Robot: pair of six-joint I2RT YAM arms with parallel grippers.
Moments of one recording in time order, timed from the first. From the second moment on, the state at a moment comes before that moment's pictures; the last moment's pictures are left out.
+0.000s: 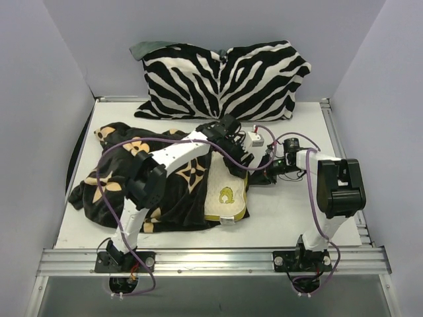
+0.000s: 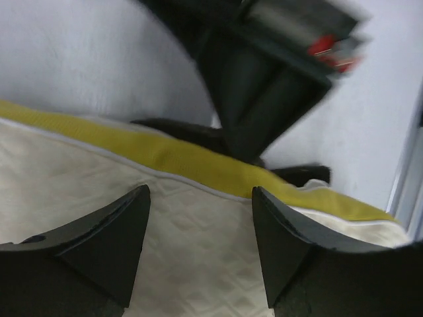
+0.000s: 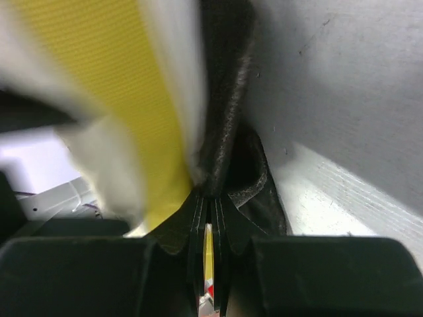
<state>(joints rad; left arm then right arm) -0.78 2.13 1.88 -0.71 0.57 0.29 0.06 1.77 0.91 -0.47 -0.94 0.43</state>
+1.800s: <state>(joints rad) -0.70 2.10 2.12 -1.09 0.76 0.46 -0.03 1.99 1.28 -0.72 -0.77 0.27</state>
